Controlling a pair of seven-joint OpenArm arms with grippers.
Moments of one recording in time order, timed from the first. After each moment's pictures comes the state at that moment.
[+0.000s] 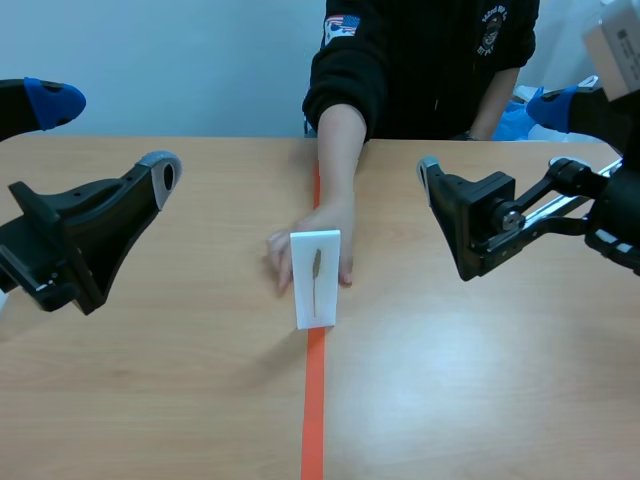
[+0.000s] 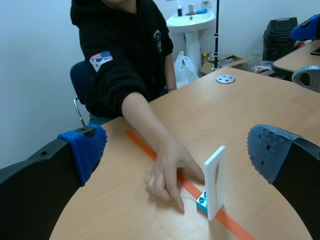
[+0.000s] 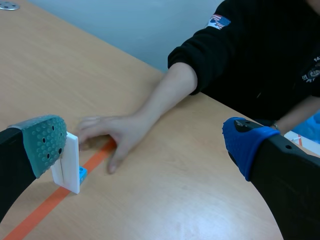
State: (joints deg) left arm 33.7 -32.4 -6.7 120.9 -18.7 -24.7 -12.2; right arm -25.7 24.8 3.3 119.3 9.7 19.5 -1.3
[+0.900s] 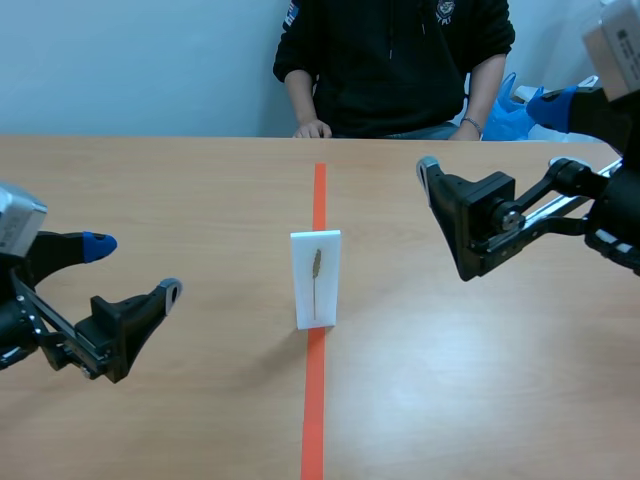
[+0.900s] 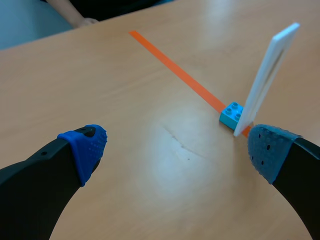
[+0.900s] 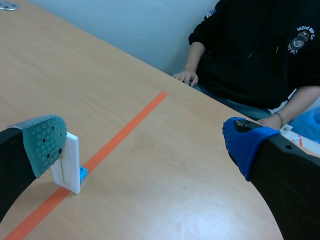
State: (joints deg) left arm 18.4 -34.4 7.2 88.3 -18.5 -26.0 -14.0; right arm -25.7 24.8 3.3 119.3 9.7 19.5 -1.3
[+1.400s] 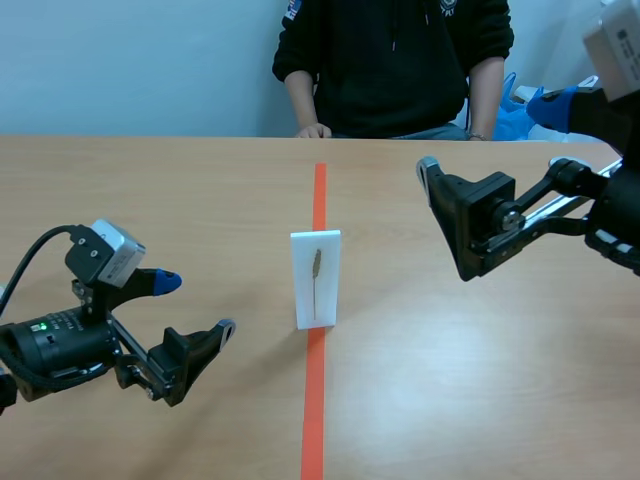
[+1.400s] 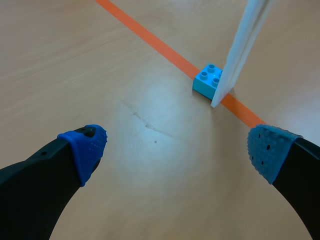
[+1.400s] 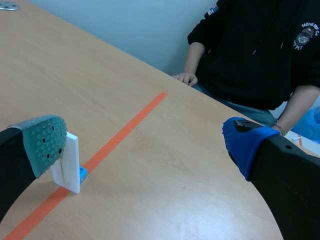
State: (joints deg) left arm 3.2 -32.6 25.3 71.8 -18.3 -26.0 -14.8; right arm -25.7 24.8 3.3 119.3 9.7 19.5 -1.3
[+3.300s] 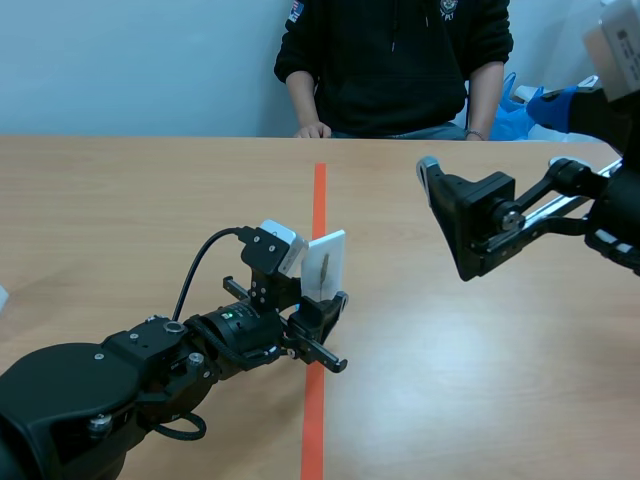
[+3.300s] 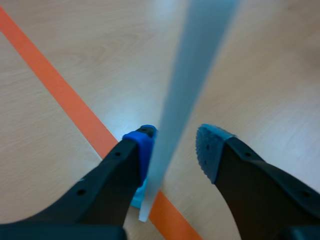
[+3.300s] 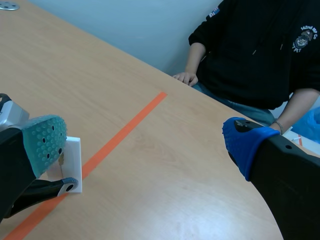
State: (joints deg) left arm -10.4 -8.8 34.7 51.8 -11.4 -19.3 -17.7; right arm -25.7 24.8 3.3 119.3 9.7 19.5 -1.3
